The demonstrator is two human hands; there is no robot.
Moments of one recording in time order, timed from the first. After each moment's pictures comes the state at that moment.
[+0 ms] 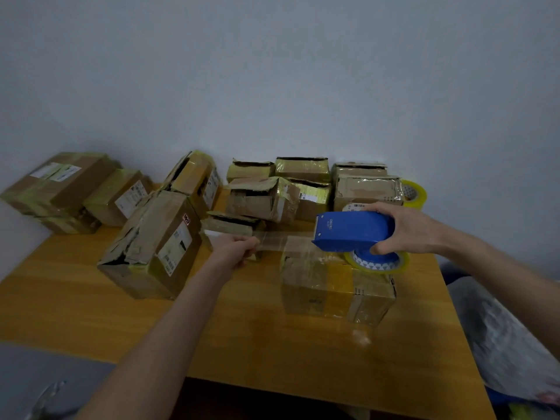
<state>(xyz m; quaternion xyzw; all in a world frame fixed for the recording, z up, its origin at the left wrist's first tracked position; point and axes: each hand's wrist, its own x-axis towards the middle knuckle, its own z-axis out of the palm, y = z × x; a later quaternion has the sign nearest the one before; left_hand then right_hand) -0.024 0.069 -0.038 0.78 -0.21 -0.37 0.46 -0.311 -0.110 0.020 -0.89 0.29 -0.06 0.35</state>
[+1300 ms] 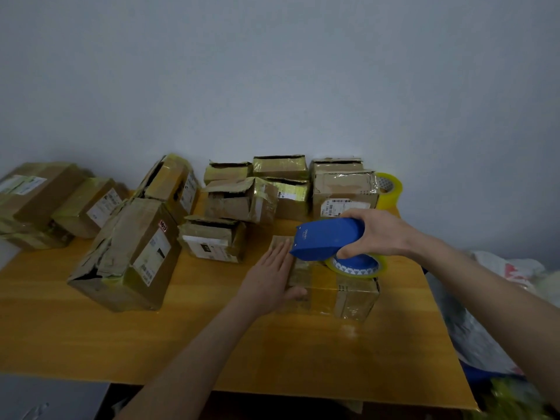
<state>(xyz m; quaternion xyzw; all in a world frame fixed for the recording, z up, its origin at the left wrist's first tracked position) -0.106 0.048 -0.084 0.70 -0.71 -0.04 -0.05 -0.310 -0.101 0.007 -0.89 0.34 -0.04 0.29</state>
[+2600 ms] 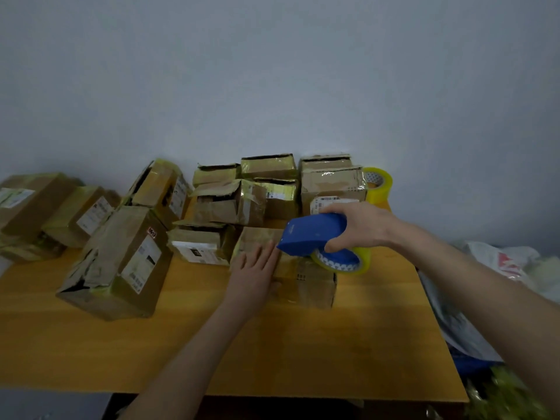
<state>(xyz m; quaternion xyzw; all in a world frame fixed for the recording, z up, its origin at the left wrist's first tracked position) -0.104 0.046 -0.090 0.76 -0.65 -0.01 -0.08 -0.307 -0.105 0.019 -0.90 0.34 -0.02 0.26</state>
